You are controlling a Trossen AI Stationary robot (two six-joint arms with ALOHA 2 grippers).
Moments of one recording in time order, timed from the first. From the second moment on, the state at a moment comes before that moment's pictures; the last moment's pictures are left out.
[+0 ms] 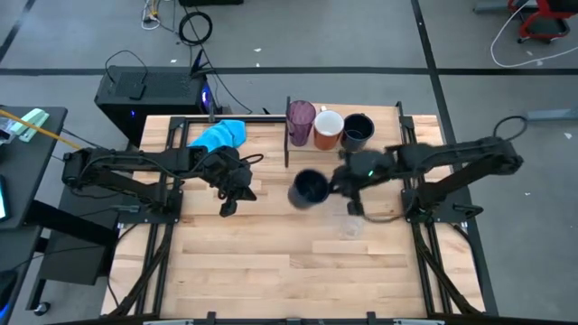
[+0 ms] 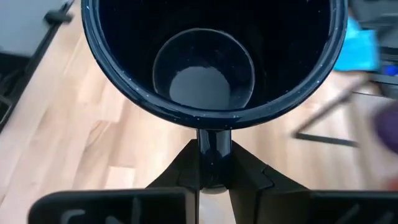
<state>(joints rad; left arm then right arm) 0.10 1.18 0.89 -0.47 0.29 0.01 0.10 1.21 1.15 -0.68 0.05 -0.03</state>
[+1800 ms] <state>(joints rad) 0.10 1.18 0.89 -0.37 0.26 0.12 -1.05 1.29 1.52 -1.19 -0.13 -0.54</state>
